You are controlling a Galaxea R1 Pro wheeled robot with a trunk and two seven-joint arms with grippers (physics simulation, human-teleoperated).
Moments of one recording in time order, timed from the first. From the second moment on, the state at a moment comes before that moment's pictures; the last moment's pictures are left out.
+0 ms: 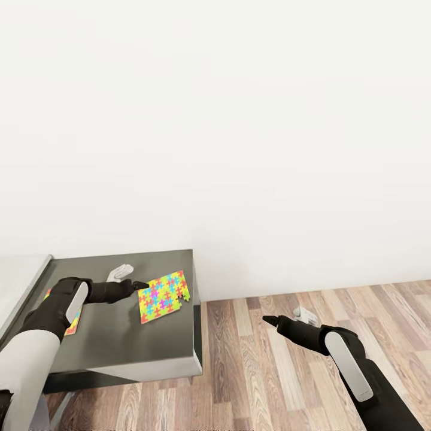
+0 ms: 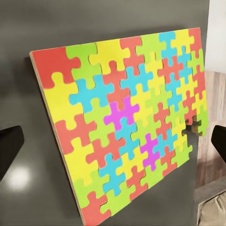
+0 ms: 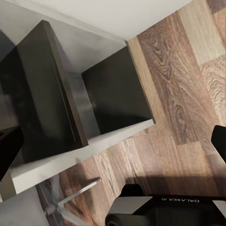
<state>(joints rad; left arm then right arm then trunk) -0.83 0.26 0.13 -0.71 0.19 0.90 -0.61 -0.38 -0.16 0.05 -1.26 -0.83 0.81 -0.04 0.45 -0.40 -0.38</state>
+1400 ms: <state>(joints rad) -0.83 0.27 0.13 -0.71 0.19 0.90 -0.63 -0.38 -0.16 0.06 -1.29 -0.84 0.81 -0.04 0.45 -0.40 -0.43</state>
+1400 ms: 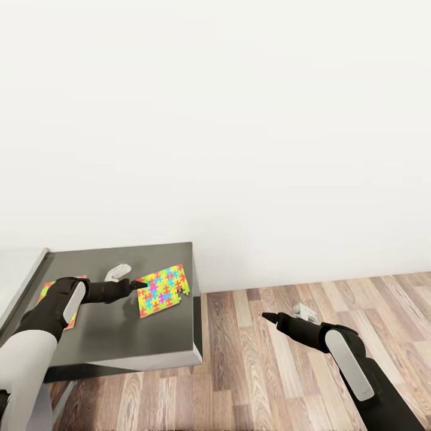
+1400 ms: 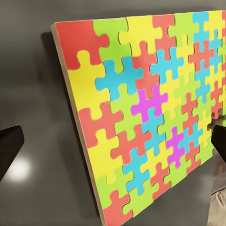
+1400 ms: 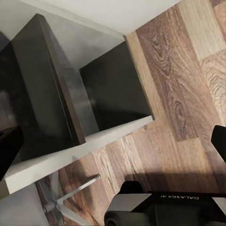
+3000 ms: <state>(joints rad) -0.83 0.27 0.13 -0.77 0.21 0.90 -0.63 -0.38 -0.16 0.05 -1.29 -0.84 0.81 -0.04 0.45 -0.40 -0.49</state>
